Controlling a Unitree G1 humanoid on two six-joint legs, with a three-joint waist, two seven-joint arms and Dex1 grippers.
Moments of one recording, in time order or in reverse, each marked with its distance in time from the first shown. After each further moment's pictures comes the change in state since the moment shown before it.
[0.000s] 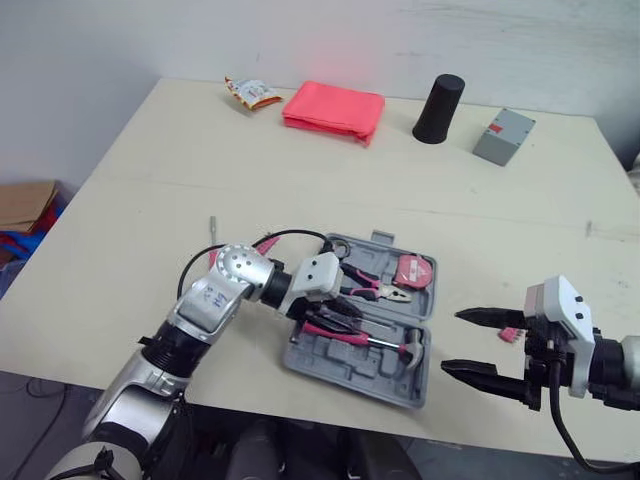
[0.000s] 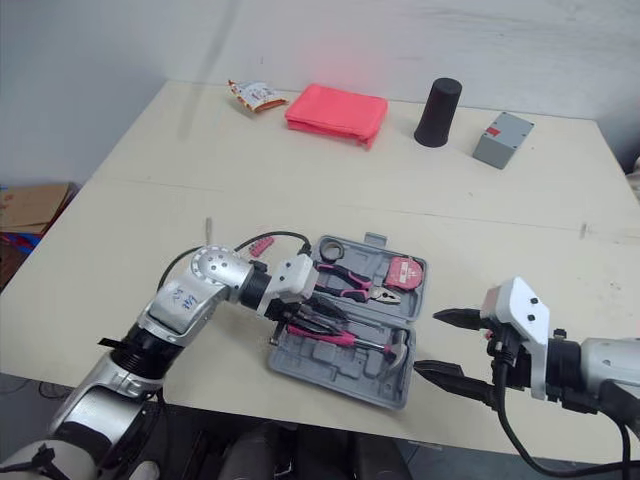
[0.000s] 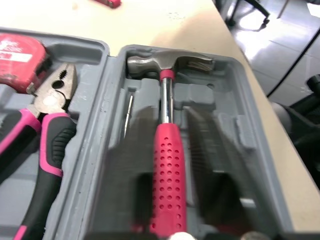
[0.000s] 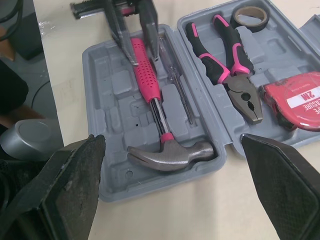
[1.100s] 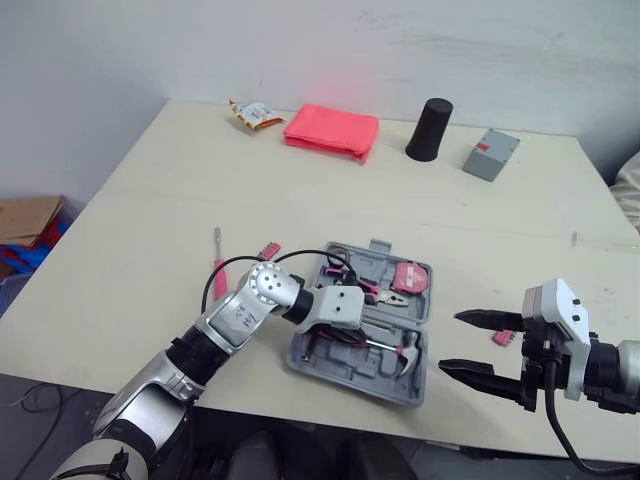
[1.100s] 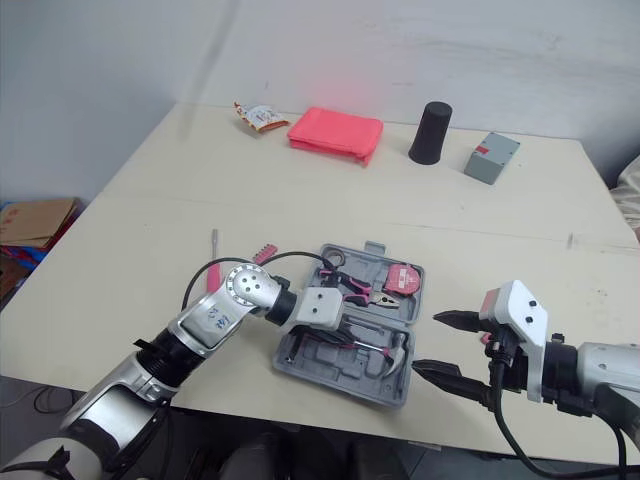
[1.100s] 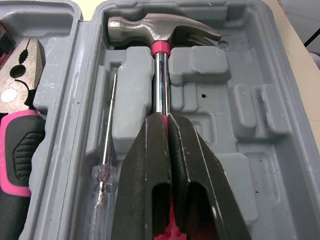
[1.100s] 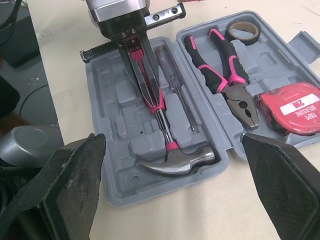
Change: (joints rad) left arm -0.021 -0.004 -0.206 0.078 0.213 -0.056 0.091; right arm 0.032 0.021 0.007 -0.001 0.000 -0.005 -0.034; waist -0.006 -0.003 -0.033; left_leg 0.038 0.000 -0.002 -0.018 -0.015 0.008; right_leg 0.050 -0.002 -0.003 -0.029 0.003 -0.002
